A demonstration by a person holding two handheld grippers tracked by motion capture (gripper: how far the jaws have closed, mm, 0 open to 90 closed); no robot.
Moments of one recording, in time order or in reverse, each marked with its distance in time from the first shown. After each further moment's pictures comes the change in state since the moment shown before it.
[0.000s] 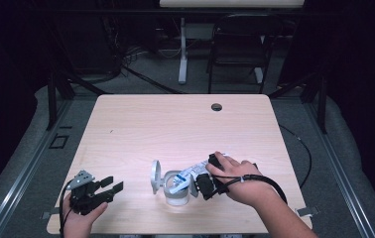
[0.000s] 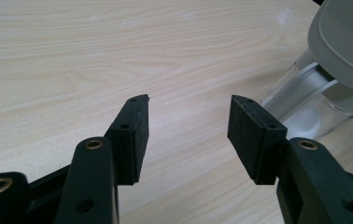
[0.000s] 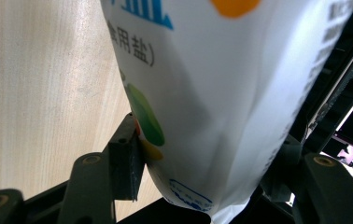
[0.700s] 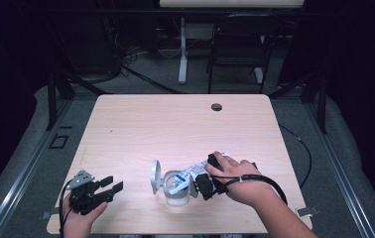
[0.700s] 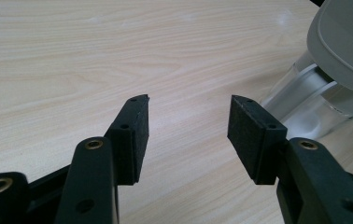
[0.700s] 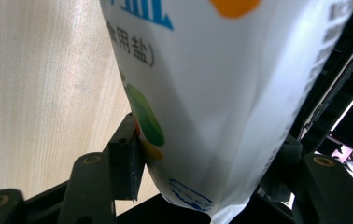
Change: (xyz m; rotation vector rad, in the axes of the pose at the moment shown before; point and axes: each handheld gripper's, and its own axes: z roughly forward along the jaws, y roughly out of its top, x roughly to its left) left arm 0.000 0.000 0.000 -0.005 0.000 -0.003; right arm -0.001 0.002 -0.002 0.023 -0.009 -0.026
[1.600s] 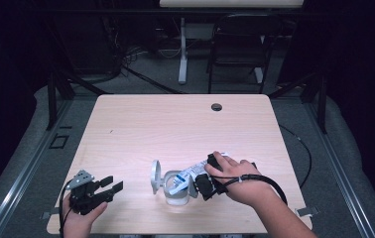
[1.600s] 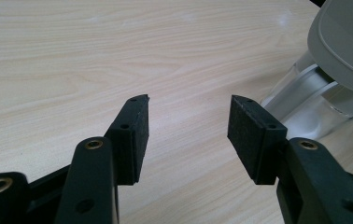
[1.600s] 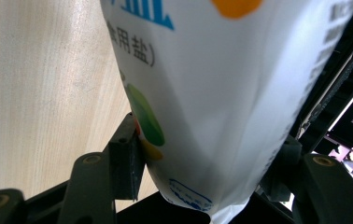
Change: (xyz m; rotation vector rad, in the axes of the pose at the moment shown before) left arm 0.001 0.000 0.000 0.006 0.001 -0.001; right arm 0.000 0.001 0.000 0.002 -0.005 -0.011
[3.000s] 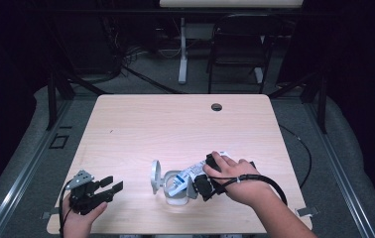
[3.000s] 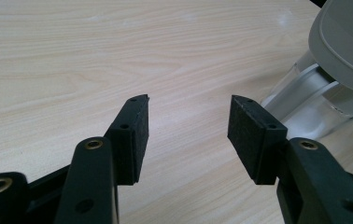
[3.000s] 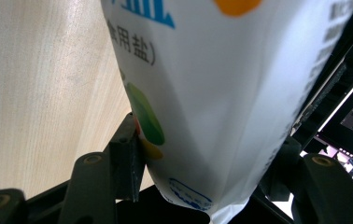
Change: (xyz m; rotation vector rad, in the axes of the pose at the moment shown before) left arm 0.001 0.000 0.000 0.003 -0.005 -0.002; right arm -0.001 0.003 -0.003 0.020 -0.019 -0.042
